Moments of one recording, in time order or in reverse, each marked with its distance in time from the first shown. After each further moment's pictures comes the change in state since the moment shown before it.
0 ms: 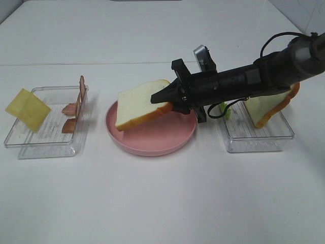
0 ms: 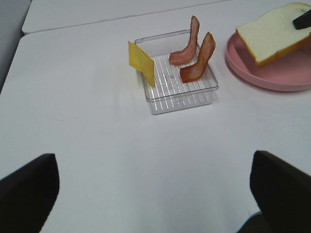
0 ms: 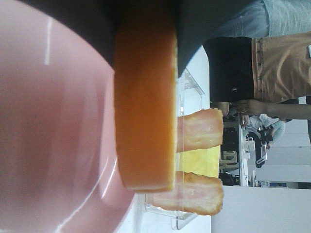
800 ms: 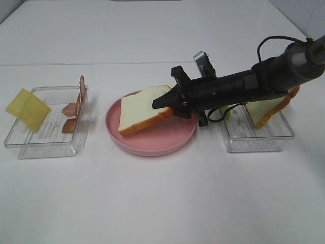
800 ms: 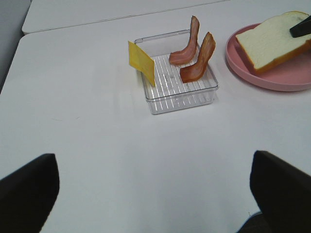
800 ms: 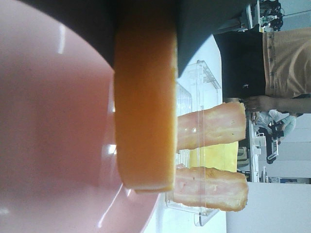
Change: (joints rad) left arm 0.000 0.000 0.000 0.000 0.000 0.000; right arm 0.000 0.023 -0.002 0.004 -0.033 -0.020
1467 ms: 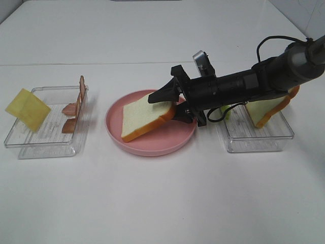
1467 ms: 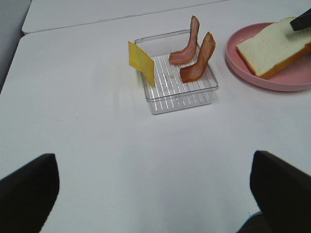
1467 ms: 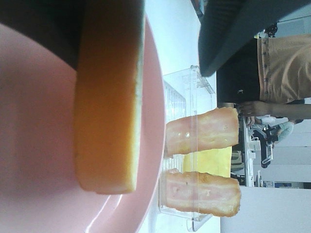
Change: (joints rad) left arm 0.000 0.000 0.000 0.000 0.000 0.000; right arm 0.000 0.000 0.000 0.000 0.025 0.000
